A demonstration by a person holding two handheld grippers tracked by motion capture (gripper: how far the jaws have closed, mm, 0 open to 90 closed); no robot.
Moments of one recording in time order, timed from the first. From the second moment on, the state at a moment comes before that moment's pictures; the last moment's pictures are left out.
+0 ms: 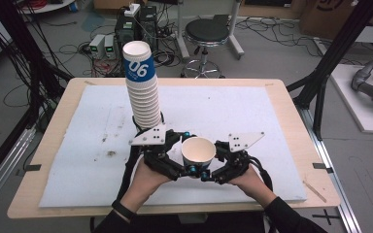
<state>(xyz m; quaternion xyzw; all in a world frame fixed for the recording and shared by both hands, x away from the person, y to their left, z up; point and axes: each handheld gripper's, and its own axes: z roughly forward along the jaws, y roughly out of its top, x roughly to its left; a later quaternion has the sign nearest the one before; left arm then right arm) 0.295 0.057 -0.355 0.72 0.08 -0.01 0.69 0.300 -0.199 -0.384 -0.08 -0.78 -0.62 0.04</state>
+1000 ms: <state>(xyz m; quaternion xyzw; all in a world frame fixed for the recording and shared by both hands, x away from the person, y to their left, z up) 0.297 0.072 -0.381 0.74 0.11 0.00 0.67 0.308 -0.218 -0.361 -0.10 -0.76 -0.65 0.01</state>
